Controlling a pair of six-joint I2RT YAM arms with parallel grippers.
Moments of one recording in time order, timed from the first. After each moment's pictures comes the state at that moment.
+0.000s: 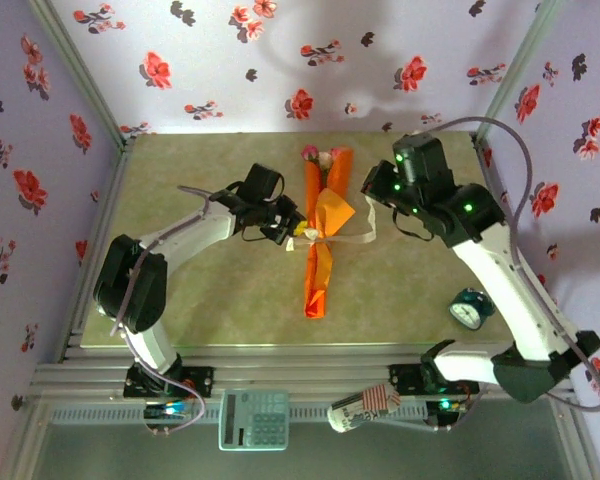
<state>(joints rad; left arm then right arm) -0.63 1.74 1.31 -0.45 0.42 -1.48 0.58 1.25 1.60 -0.96 0.10 0.88</state>
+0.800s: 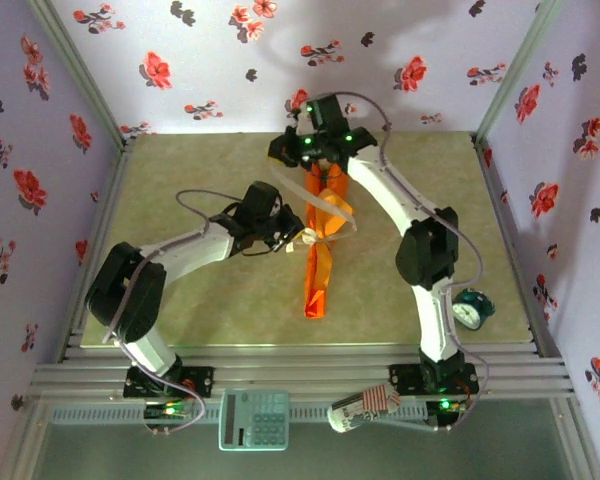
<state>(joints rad) -0.68 1.67 1.06 -0.10 0.26 -1.21 0.56 2.15 2.14 -0.61 -0.64 0.85</state>
